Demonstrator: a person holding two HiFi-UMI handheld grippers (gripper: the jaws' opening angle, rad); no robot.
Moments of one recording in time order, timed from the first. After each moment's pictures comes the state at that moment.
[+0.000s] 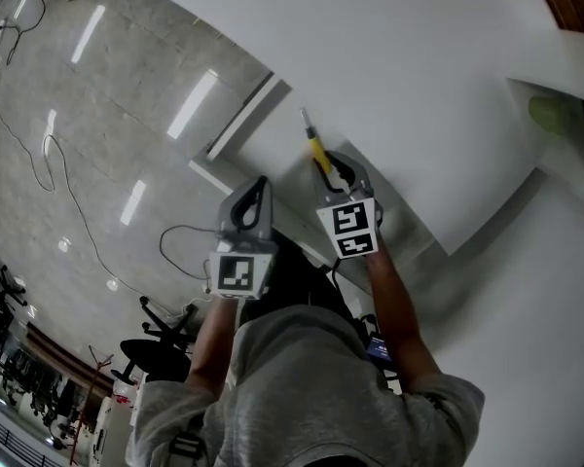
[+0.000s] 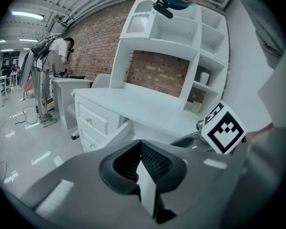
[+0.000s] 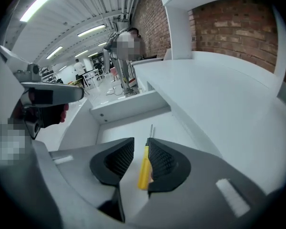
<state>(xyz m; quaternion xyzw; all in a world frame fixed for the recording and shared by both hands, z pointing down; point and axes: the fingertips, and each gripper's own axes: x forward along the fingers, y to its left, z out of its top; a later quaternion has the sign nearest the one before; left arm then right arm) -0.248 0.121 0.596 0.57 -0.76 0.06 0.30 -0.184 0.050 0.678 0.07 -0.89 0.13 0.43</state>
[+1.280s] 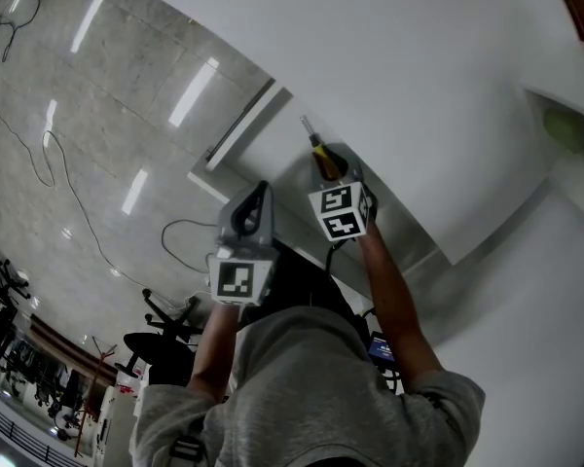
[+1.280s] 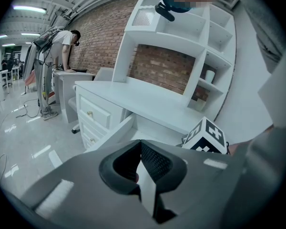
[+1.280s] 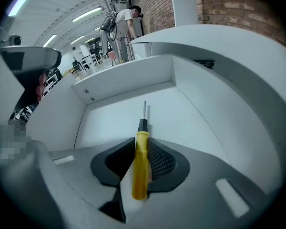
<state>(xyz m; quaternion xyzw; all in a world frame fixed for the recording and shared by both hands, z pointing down) -0.257 0.111 0.622 0.55 -0.76 0.06 0.34 -0.189 0.047 0.762 0.06 -0.84 0.13 0.52</state>
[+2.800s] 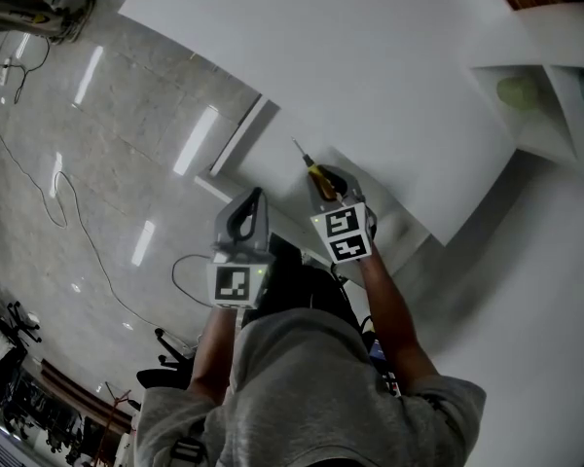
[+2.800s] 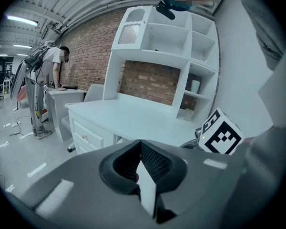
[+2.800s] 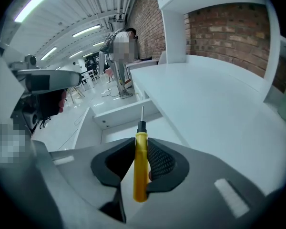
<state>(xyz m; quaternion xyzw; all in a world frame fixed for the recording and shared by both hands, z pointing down) -0.246 0.117 0.534 0.60 -0.75 0.06 0.26 -0.172 0.055 0.640 0.10 -0.88 0.14 0.43</state>
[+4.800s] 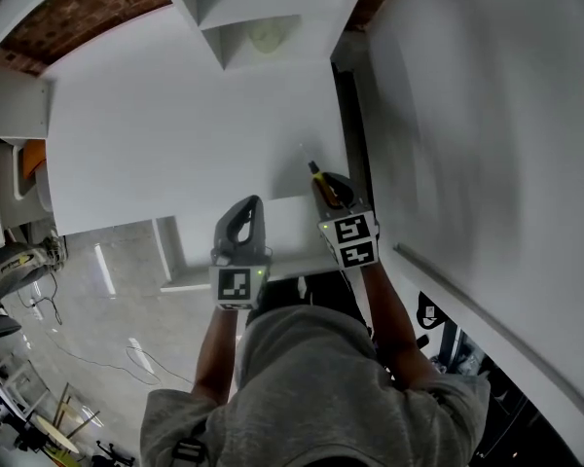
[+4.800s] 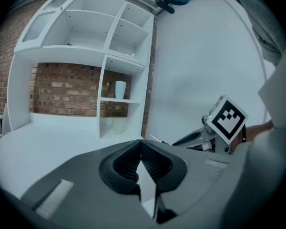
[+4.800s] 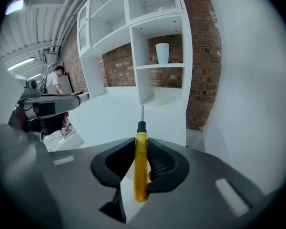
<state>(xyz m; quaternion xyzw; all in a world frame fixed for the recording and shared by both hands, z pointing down) 0.046 -0.054 0.401 0.86 -0.49 0.11 0.13 0.166 -0.069 0.465 0.48 -0.80 0.24 0.28</state>
